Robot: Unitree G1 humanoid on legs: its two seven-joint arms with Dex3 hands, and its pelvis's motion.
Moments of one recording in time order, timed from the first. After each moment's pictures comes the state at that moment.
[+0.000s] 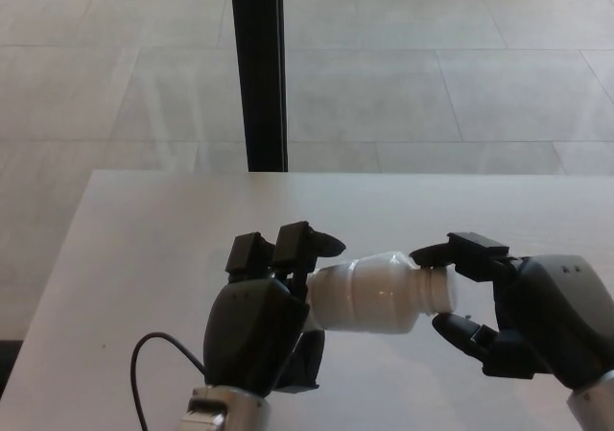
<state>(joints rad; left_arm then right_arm) -0.24 0.16 -0.43 0.25 0.71 -0.12 0.46 -0.09 -0.41 0.18 -0.18 -0.68 -0.17 -0.07</state>
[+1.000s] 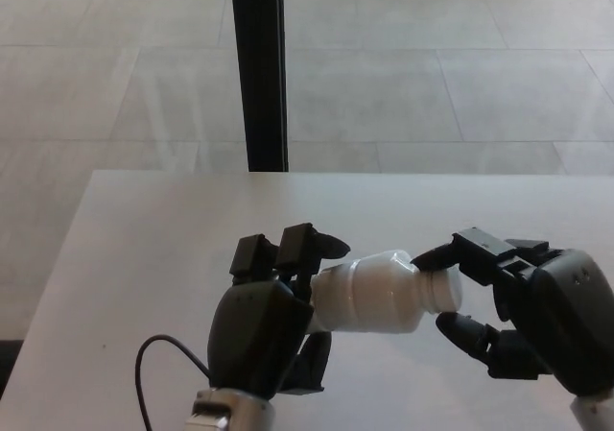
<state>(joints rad) -0.24 0.14 -0.44 0.24 0.70 -0.12 0.46 -0.15 -0.46 0.17 0.03 -0.75 -0.49 -0.38</state>
